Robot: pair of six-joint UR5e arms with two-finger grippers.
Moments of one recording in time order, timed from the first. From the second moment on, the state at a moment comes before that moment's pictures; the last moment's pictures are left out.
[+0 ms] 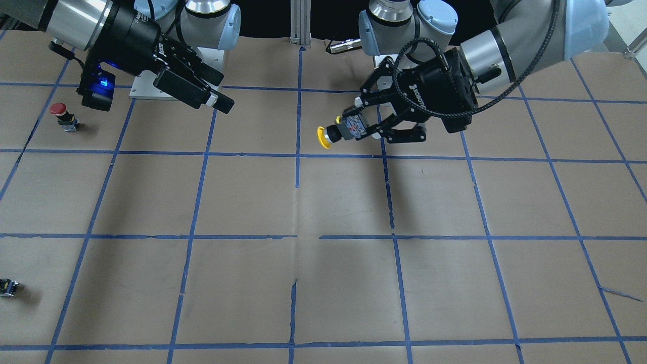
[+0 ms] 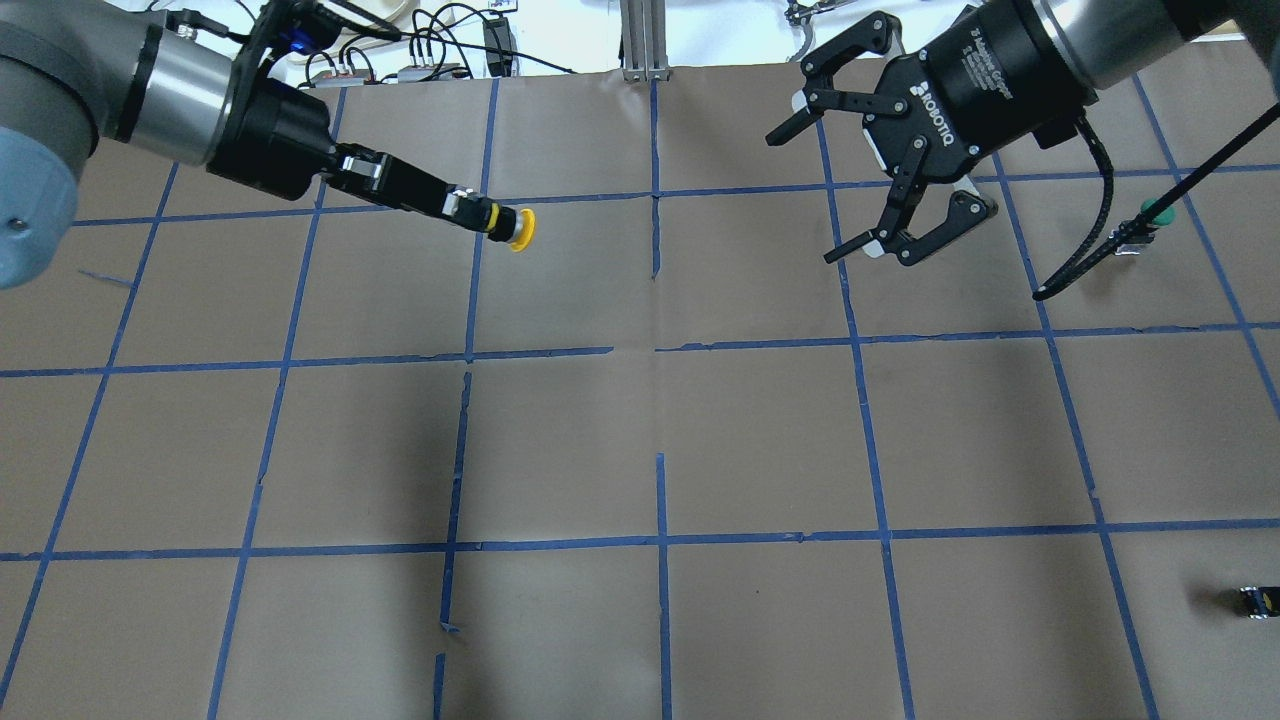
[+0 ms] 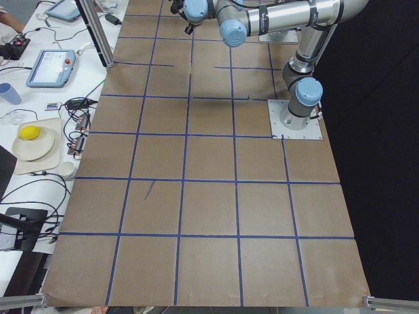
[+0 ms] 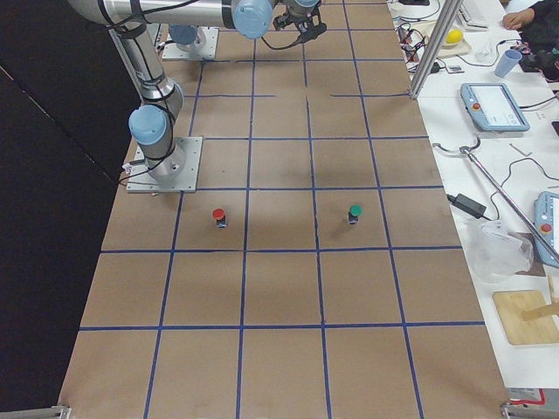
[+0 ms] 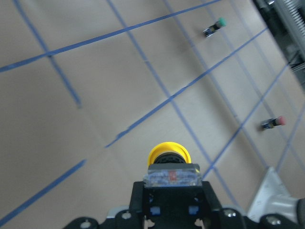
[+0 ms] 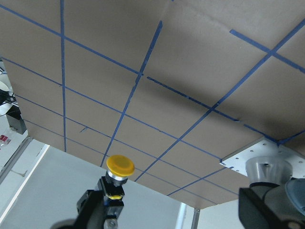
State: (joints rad) left arm -1.45 -1.55 -1.72 -1.56 0.57 0.65; right arm 1.43 -1.61 1.59 -1.36 -0.72 0.89
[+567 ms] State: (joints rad) left arm -1.49 -1.52 -1.81 -1.55 0.14 0.51; right arm 1.34 -1.61 1.60 -1.28 -0.50 0.96
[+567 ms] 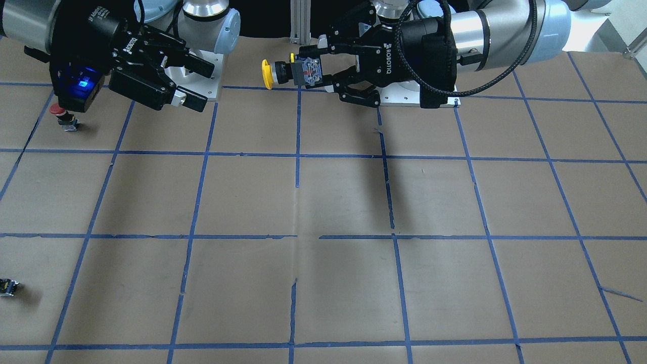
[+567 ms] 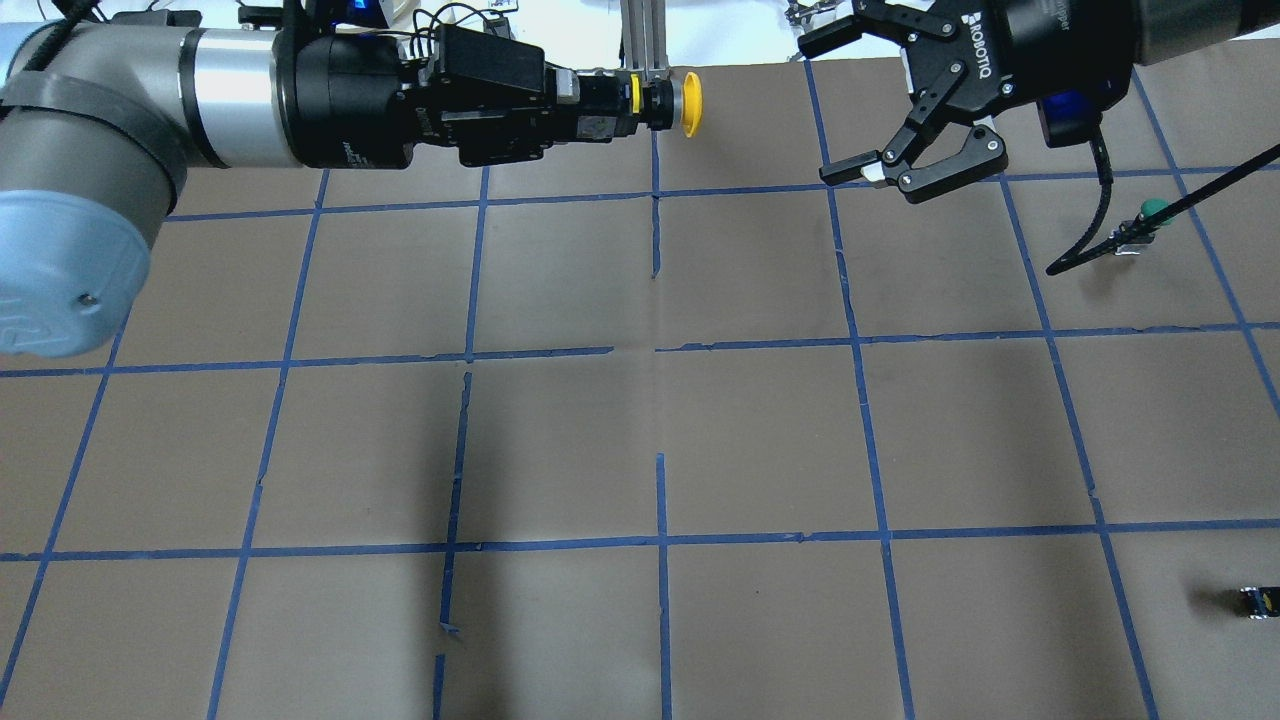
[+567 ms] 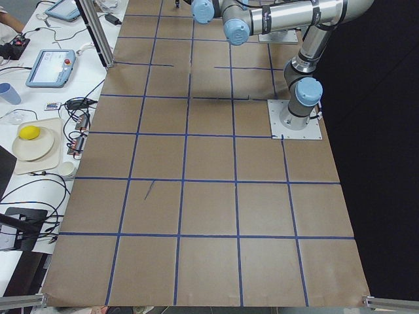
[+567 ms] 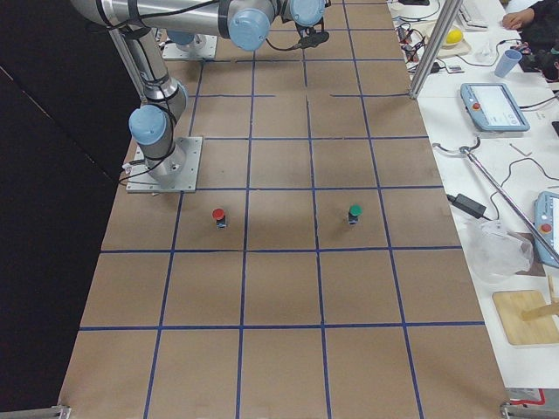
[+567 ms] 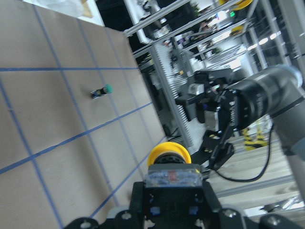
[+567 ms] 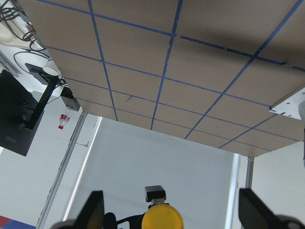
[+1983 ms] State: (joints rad) left arm -1.52 -1.49 -1.92 -1.49 -0.02 0.51; right arm 1.39 -1.69 1.62 -1.12 -0.39 1.02
